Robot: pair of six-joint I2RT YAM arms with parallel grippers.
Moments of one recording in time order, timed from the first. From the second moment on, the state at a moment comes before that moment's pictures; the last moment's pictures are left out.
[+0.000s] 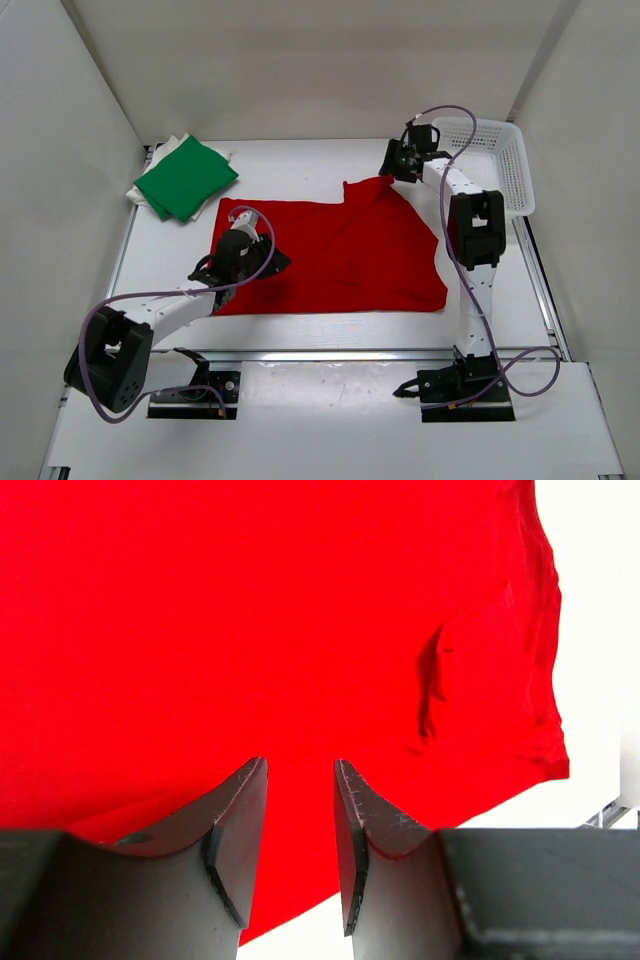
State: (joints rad) left arm -0.46 1.24 0.49 0.21 0.13 -0.69; right arm 0.13 2.30 1.86 -0.29 -0.14 0.35
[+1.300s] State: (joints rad) left arm -0.27 1.37 0.74 0.15 0.10 -0.66; right arm 0.10 2.63 2.50 -0.65 -0.21 0.30
